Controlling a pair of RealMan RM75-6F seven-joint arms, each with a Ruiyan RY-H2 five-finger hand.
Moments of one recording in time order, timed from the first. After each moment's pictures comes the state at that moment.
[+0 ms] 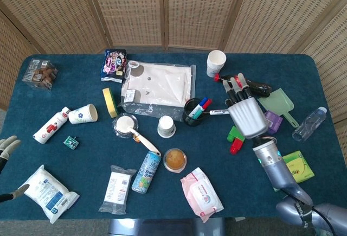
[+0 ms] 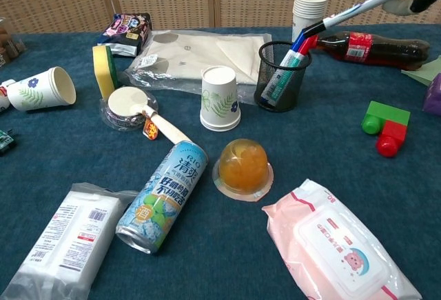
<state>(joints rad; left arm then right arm) 0.02 -0.81 0.08 -1.84 1.70 1.58 -0.17 0.62 -1.27 0.27 -1.70 -1.36 1.19 -0.89</state>
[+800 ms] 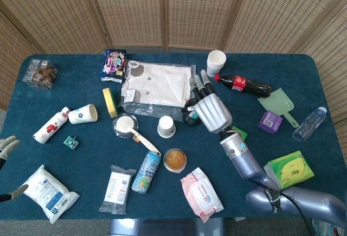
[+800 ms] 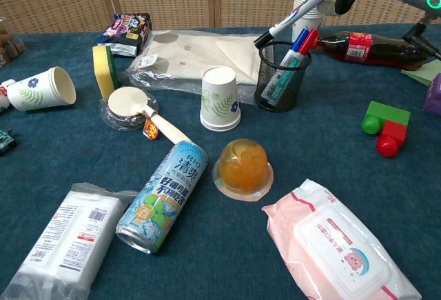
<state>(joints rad) 0.01 -0.80 0.09 -1.82 1.71 1.58 -0.22 0.83 -1.41 0.27 -1.67 -1.19 1.14 -1.28</state>
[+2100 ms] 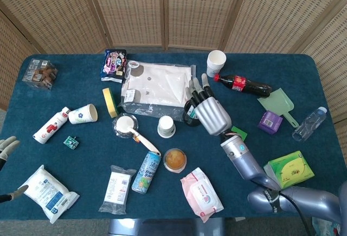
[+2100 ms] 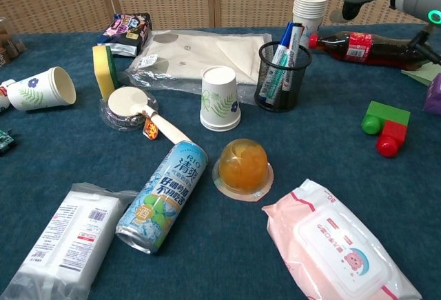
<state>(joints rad) 0.02 -0.80 0.09 -1.82 1.71 1.59 -0.22 0.86 -1.41 0.18 -1.65 -1.21 1.21 -1.33</state>
